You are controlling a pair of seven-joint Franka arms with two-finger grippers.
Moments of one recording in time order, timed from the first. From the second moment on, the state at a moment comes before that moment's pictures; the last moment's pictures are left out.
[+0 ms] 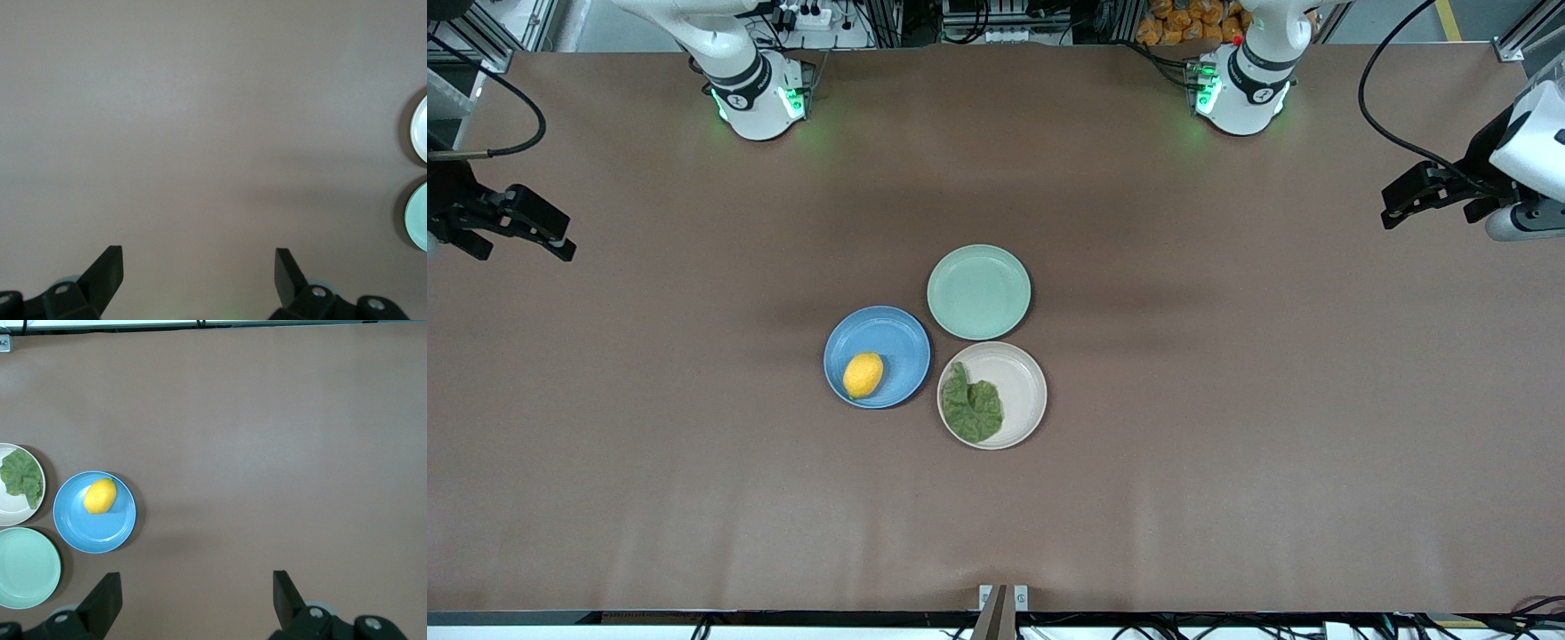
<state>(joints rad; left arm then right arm) 0.16 -0.03 -0.26 -1.58 0.02 1.54 -0.15 0.00 0.02 0.04 -1.49 -0.01 1.61 0.07</state>
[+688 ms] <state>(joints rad) 0.09 0.06 -0.36 -1.58 -0.08 1.73 -0.13 0.00 0.03 0.04 -1.49 0.00 1.57 0.07</state>
